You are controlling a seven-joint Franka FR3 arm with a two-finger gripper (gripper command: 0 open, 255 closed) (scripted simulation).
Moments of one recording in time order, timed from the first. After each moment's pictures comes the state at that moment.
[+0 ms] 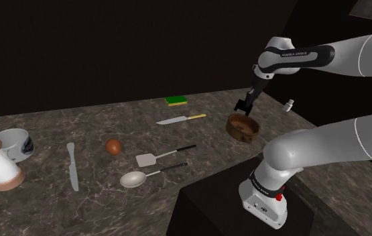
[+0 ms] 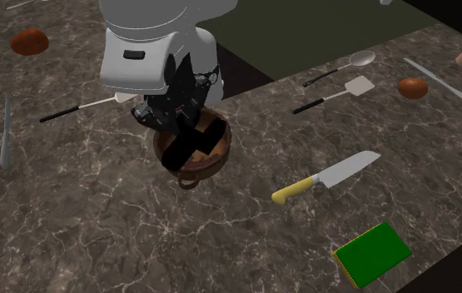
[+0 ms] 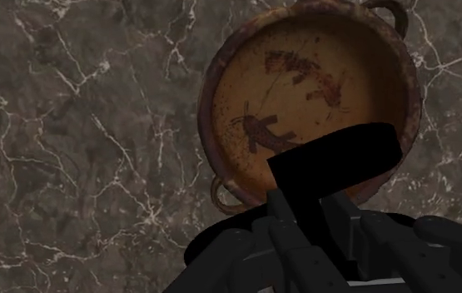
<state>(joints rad) -0.29 -0.61 -0.40 -2.59 -0.25 2.00 -0.45</state>
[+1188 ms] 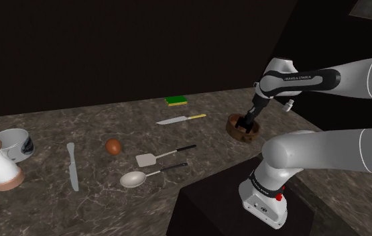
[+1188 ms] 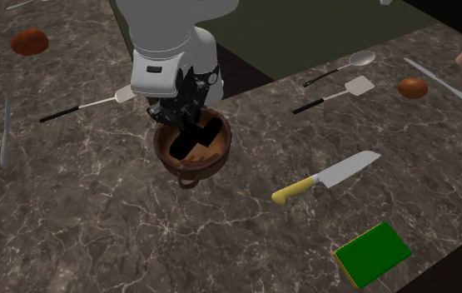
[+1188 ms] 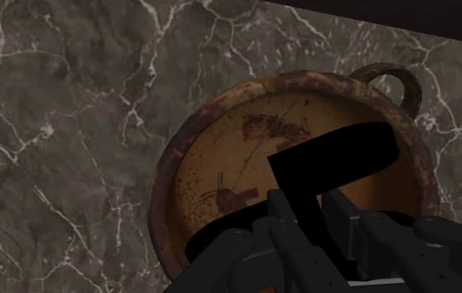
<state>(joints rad) -0.37 -0.77 -0.42 -2.87 -0.34 2.11 -0.43</state>
